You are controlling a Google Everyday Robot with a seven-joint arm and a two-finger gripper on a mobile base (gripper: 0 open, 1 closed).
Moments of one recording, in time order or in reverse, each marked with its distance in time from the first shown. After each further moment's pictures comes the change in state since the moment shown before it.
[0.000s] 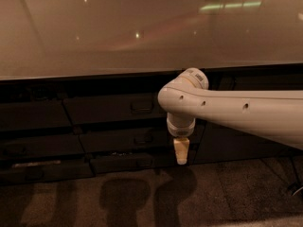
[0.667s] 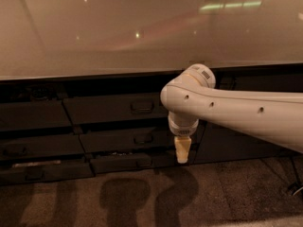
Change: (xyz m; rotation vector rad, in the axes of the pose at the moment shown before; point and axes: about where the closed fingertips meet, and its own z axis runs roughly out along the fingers) arm -0.001 0.004 -0.030 0.056 -0.019 0.019
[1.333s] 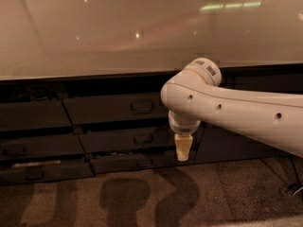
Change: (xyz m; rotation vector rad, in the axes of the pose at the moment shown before) arm -0.002 0.002 -0.040 0.072 -0.004 0.004
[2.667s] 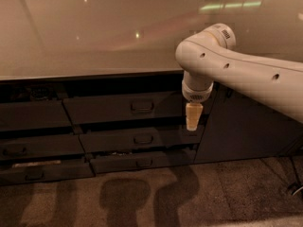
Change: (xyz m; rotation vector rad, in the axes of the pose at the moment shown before) arm 0.047 -0.088 -0.011 0.004 0.027 0.135
